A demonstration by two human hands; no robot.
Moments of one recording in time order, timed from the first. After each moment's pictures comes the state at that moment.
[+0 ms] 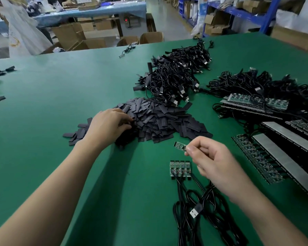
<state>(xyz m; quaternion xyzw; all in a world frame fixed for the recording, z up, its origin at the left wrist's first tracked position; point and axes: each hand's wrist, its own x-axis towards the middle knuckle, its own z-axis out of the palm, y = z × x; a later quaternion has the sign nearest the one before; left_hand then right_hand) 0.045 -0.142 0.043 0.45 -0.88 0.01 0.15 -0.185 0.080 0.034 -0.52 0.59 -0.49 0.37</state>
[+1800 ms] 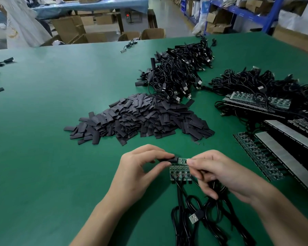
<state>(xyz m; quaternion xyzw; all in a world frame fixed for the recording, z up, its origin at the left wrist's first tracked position) 0.028 0.007 0.017 0.30 -0.83 -0.29 0.38 -0.202 0.080 0.024 -0.53 0.53 -0.32 0.58</state>
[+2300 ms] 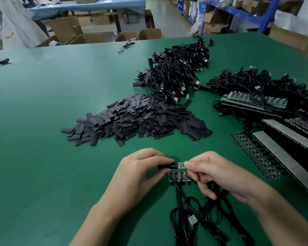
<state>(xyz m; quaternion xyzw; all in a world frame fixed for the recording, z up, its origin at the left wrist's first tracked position) 0.030 0.008 0.019 0.28 -0.88 -0.22 0.31 -0.199 0.082 0.023 -0.53 0.56 -0.29 0.57</state>
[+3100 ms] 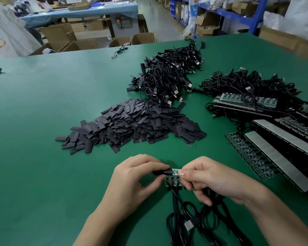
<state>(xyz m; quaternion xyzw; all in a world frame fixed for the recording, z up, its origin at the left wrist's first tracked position) 0.029 0.007 0.014 0.26 -0.88 -0.22 0.34 -0.202 0.082 0.023 -0.55 0.52 -0.28 0.59</state>
